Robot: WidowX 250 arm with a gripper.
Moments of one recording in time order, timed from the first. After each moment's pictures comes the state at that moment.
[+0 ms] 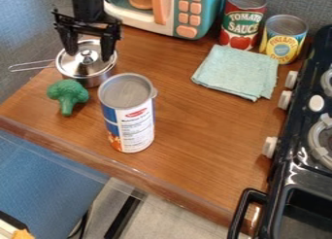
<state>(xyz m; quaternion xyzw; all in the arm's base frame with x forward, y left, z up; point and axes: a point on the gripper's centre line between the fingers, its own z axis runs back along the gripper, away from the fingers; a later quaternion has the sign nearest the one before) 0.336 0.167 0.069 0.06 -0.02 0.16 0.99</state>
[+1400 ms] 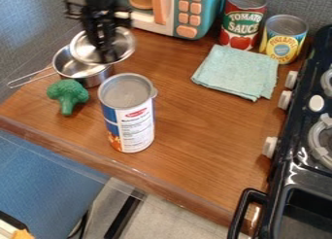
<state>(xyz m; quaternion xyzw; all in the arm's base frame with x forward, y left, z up) 0.368 0.121 0.095 0.05 -0.06 0.10 0.99</state>
